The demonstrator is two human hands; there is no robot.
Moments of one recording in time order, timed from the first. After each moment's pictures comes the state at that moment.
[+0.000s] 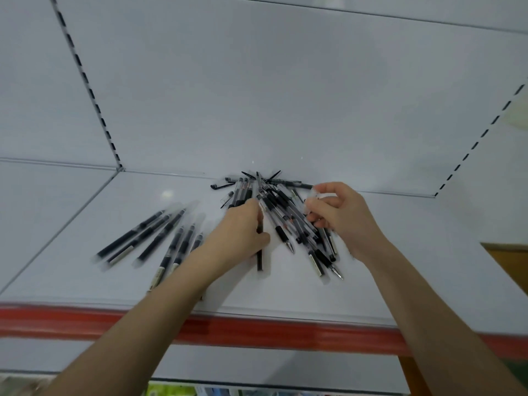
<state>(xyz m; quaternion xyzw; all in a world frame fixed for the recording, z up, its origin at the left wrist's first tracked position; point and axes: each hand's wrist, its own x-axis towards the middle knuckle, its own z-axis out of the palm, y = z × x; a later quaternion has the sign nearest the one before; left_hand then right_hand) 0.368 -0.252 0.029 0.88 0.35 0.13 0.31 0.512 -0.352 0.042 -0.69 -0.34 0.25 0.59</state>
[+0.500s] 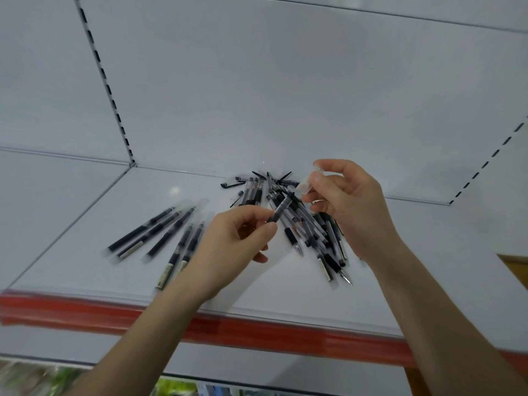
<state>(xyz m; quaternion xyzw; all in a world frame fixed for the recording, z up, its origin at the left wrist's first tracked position) 0.328 -0.283 0.044 0.70 0.28 0.32 0.58 0.482 -0.349 0.074 -0.61 -0.40 0.24 0.65</state>
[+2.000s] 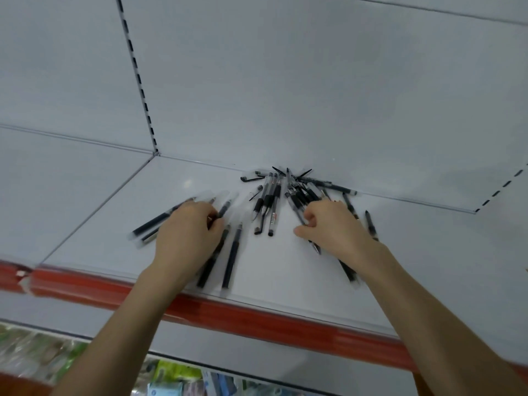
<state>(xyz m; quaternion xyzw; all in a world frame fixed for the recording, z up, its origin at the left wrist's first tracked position) 0.285 -0.231 0.009 0.81 0.50 0.26 0.16 0.482 -0.316 0.032 -0.81 -0.56 0.09 0.14</state>
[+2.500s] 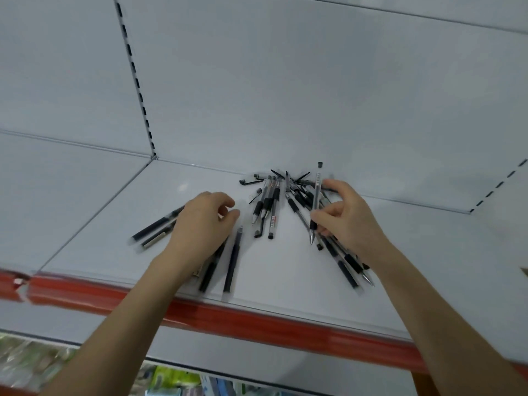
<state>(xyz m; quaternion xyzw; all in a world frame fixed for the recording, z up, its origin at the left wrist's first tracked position) 0.301 -0.216 0.014 0.82 0.44 0.29 0.22 0.492 -0.331 0.038 -0.75 -0.46 0.19 0.44</state>
